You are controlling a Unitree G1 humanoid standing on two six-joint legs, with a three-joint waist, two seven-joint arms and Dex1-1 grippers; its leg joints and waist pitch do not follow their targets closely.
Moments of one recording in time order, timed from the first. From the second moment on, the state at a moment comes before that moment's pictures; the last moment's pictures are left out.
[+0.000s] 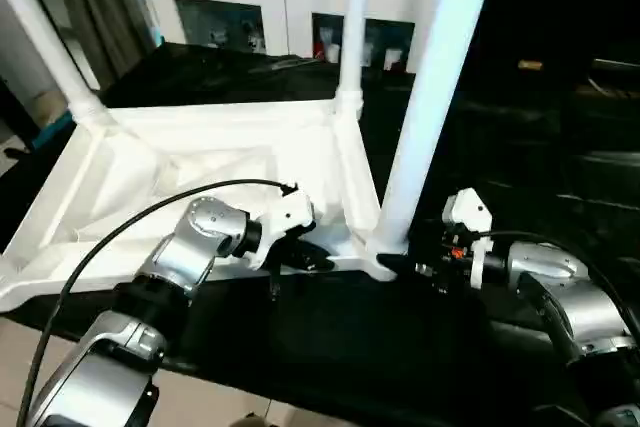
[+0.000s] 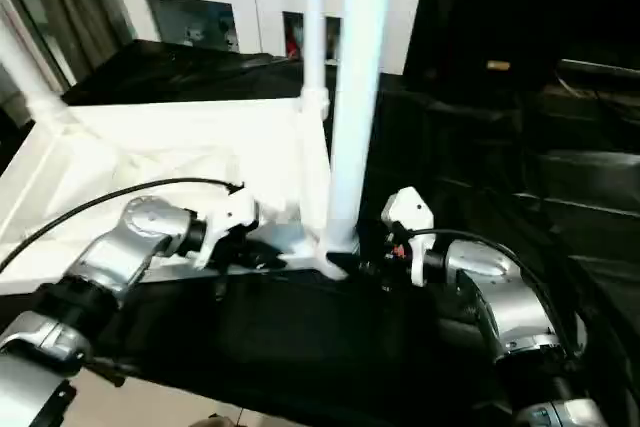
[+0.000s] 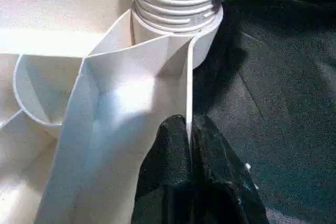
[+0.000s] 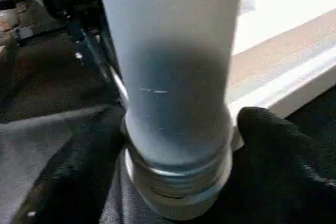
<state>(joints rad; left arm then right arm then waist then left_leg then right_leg) -0.62 0.35 -0.35 0.58 0.02 0.10 -1.26 -0.30 -0.46 0.14 0.28 0.27 0.18 1.05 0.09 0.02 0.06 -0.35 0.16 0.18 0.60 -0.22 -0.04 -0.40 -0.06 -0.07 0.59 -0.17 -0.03</state>
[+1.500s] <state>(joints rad) -0.75 0.10 -0.30 0.77 0.10 0.22 -0.81 -0.40 -0.22 -0.01 0.53 0.21 0.11 0.50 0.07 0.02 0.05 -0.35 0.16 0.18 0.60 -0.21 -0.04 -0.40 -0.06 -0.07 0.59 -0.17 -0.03</state>
